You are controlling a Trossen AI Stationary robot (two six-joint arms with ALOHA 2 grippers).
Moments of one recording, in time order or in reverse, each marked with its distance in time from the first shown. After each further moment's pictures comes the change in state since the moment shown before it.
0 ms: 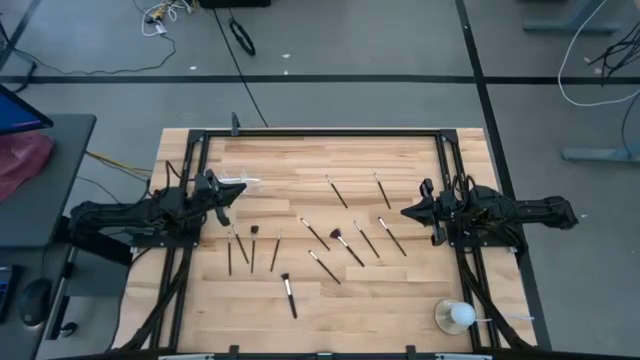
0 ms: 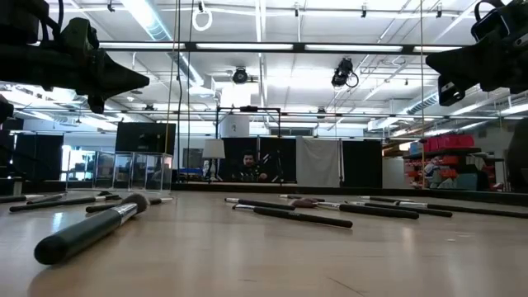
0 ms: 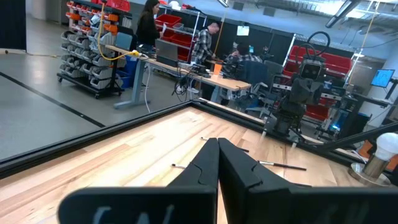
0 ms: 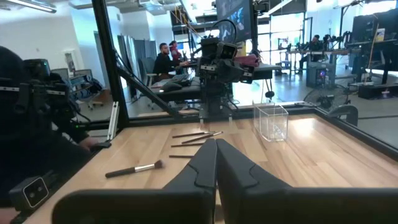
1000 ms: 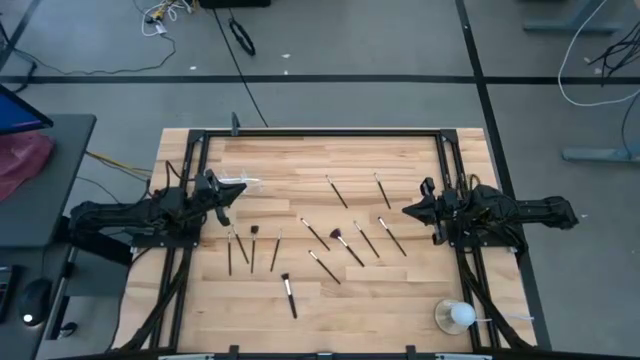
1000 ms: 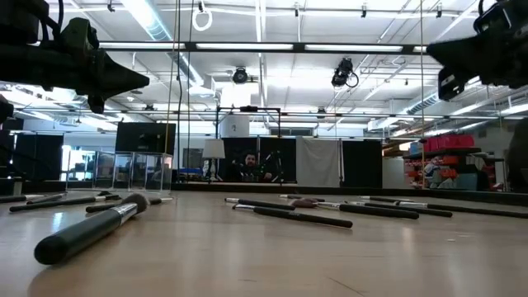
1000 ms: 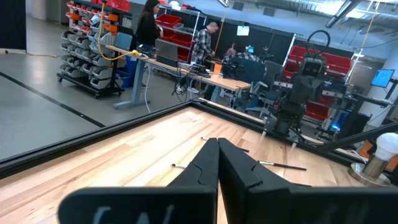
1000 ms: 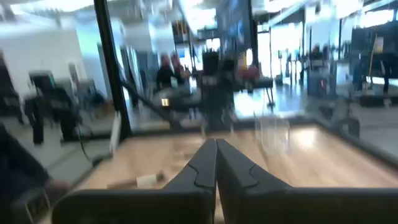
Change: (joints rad) left arm 0.000 0.000 0.000 0.000 0.000 0.000; right arm 0.000 0.000 0.000 0.085 0.000 0.026
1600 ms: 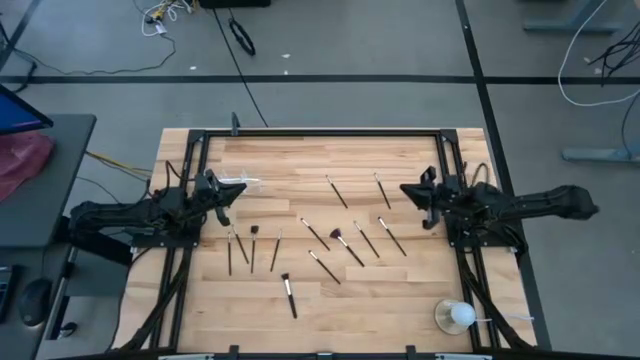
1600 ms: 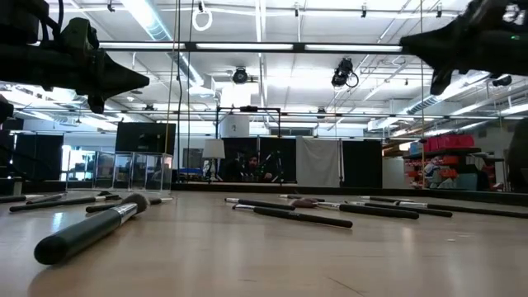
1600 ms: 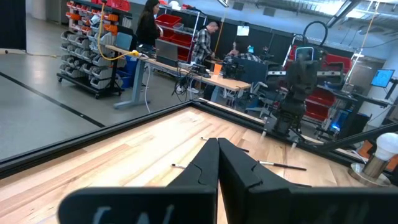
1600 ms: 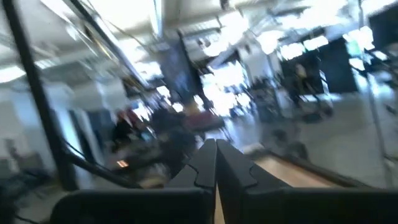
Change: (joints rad) left arm 0.000 0.000 0.000 0.000 0.000 0.000; right arm -0.001 0.389 0.021 0.469 0.294 0.088
